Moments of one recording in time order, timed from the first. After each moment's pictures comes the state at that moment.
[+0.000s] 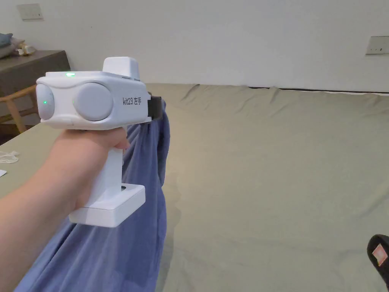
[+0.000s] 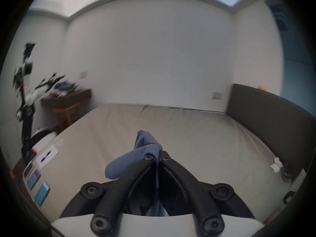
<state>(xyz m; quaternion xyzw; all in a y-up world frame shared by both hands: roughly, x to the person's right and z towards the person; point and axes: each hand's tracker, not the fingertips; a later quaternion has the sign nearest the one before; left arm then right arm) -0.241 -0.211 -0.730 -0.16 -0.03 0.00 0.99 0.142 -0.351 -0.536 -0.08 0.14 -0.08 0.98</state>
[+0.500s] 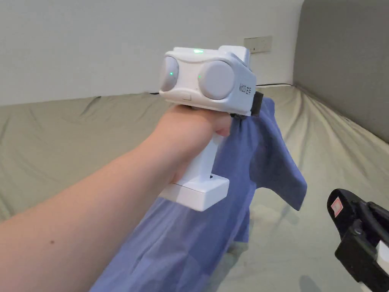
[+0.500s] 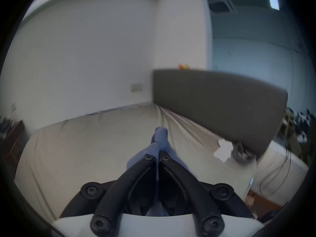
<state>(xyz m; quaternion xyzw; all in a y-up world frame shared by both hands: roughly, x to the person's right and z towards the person) 0.129 -0.235 -0.759 -0.21 -0.31 -0.10 0.92 0.256 -0.334 -0.489 -0.01 -0.02 -0.11 0.99</state>
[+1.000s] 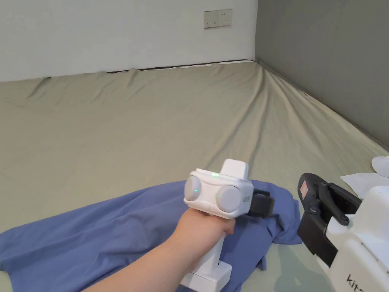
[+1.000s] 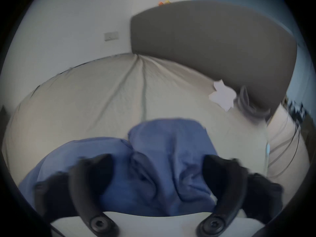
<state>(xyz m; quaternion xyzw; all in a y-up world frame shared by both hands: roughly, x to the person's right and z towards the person) 0.200 -0.456 -0.756 -0.33 -0.32 -0.06 0.89 0.285 -0.364 -0.506 -0.06 -0.06 -0.06 0.99</state>
